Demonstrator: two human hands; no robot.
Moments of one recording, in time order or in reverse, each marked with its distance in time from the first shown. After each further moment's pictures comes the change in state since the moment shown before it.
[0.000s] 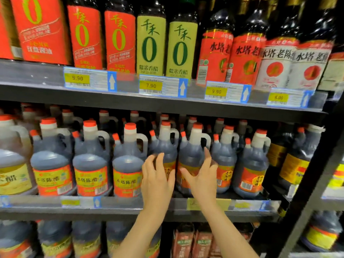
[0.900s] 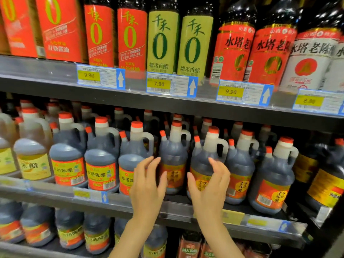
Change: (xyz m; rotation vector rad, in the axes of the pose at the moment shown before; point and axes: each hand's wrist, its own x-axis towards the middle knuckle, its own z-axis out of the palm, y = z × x) left_hand -0.005 -0.024 -0.010 0.059 0.276 0.050; right_hand -0.017 0.002 0.007 0.120 0.254 -0.303
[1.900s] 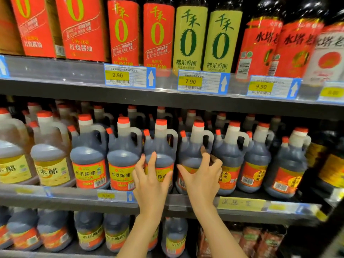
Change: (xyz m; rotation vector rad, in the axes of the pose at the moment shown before) left_hand 0.004 -0.056 -0.022 0.003 -0.167 -0.191; right_hand -0.013 -0.063 0.056 -0.258 -0.192 0.301
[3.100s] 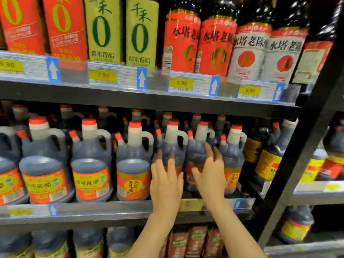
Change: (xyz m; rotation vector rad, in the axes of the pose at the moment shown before) left_hand -0.041 0.150 0.095 0.058 -0.194 0.192; right_hand 0.086 0.140 -0.086 -0.129 0.023 -0.111
